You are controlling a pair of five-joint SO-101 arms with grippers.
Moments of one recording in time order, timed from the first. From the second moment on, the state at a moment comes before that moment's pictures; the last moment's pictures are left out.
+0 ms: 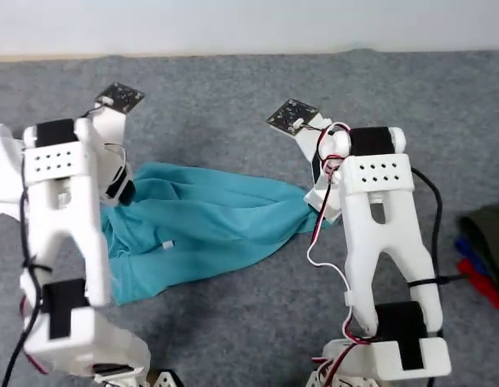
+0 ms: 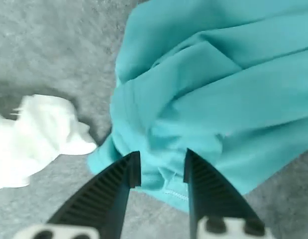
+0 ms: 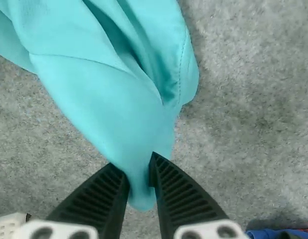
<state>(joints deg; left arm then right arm) -14.2 3.7 -2.2 93.5 -26.9 -8.4 -4.2 2.6 90.9 40.1</state>
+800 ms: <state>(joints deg) -11.4 6.6 21.3 82.2 -48.2 -8.4 -4.2 2.6 92.5 37.2</state>
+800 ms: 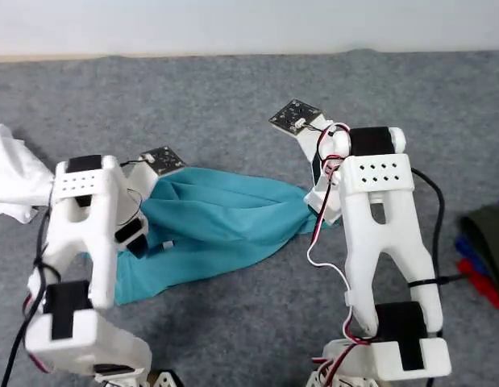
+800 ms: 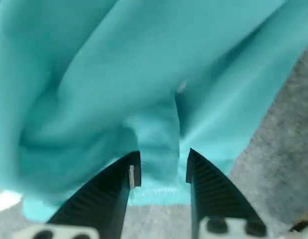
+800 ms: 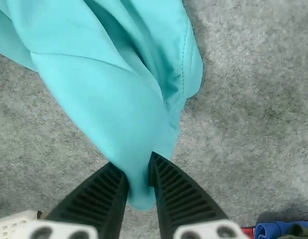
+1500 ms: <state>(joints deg) -11.4 8.1 21.3 77.9 -49.3 -8.4 -4.2 2.6 92.5 37.2</state>
